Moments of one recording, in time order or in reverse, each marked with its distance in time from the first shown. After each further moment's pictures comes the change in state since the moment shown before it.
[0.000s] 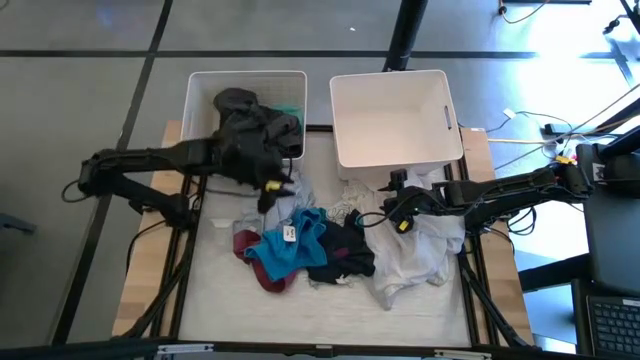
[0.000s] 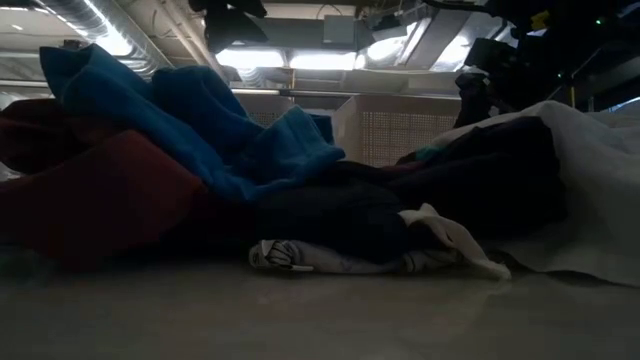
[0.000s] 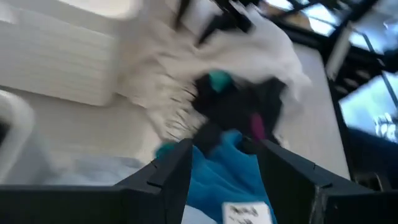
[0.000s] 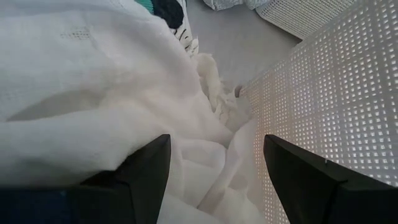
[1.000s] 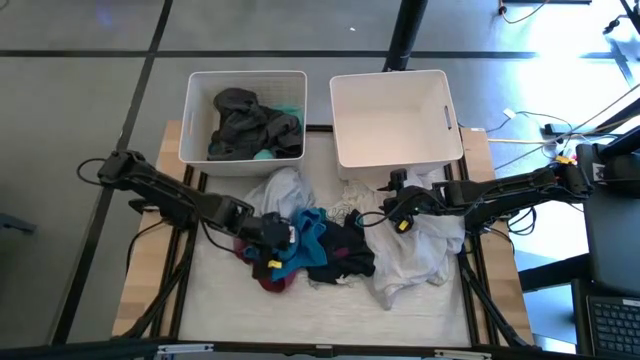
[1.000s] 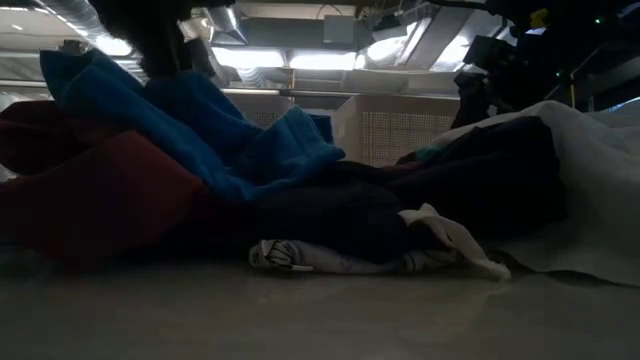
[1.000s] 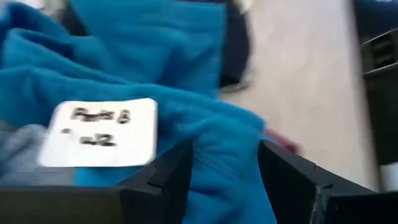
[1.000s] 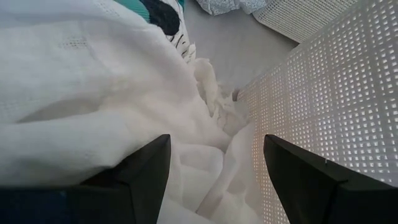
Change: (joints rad) left arm -0.431 0.232 -0.140 0.030 -0.140 -0.159; right arm 0.000 0.000 0.000 0.016 0.000 0.002
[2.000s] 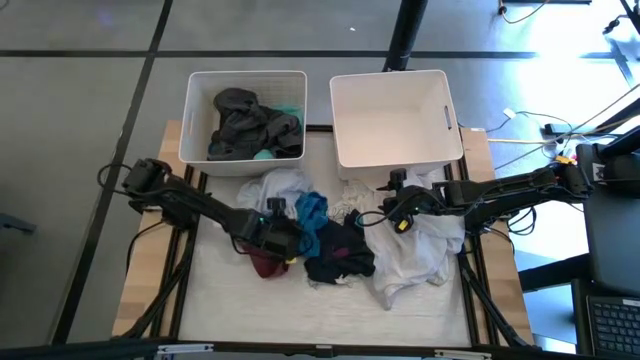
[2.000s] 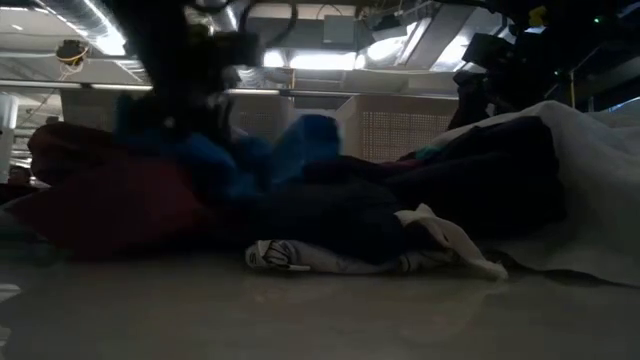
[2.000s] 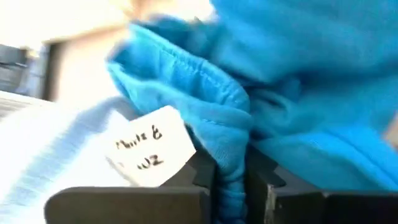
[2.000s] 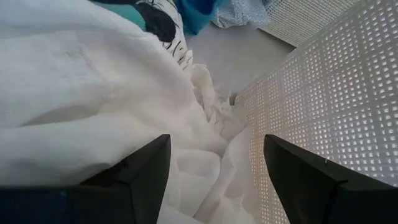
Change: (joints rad) left arm 0.015 0.220 0.054 -0.087 -0.597 0.162; right arm 0.000 0.000 0.000 0.019 0.002 0.000
